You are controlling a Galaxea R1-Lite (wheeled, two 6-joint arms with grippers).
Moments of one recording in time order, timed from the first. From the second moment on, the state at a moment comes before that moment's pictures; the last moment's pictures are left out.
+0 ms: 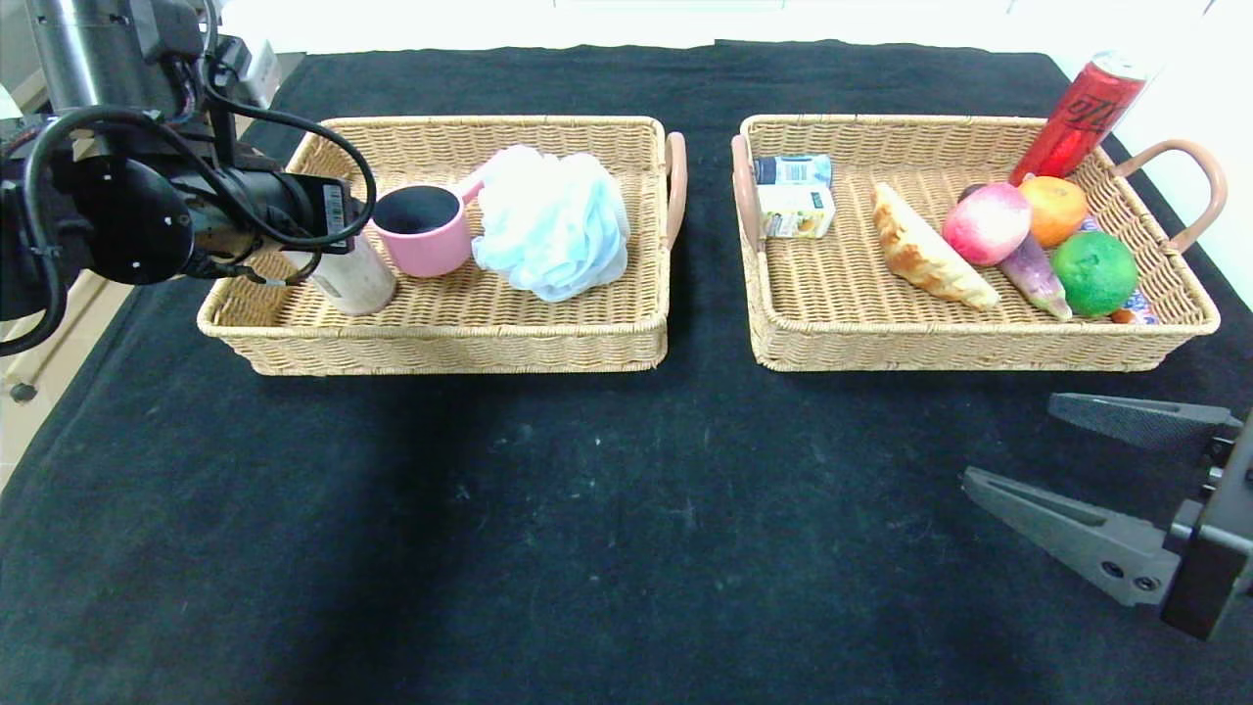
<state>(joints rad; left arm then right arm) -0.17 1.70 -1.48 -0.07 0.43 0.10 0.55 1.13 -0.64 -0.32 0.06 -0.06</state>
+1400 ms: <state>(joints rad) -0.46 1.26 -1.00 -0.06 0.39 0.09 0.55 1.08 -0.67 -0.24 0.00 -0.13</state>
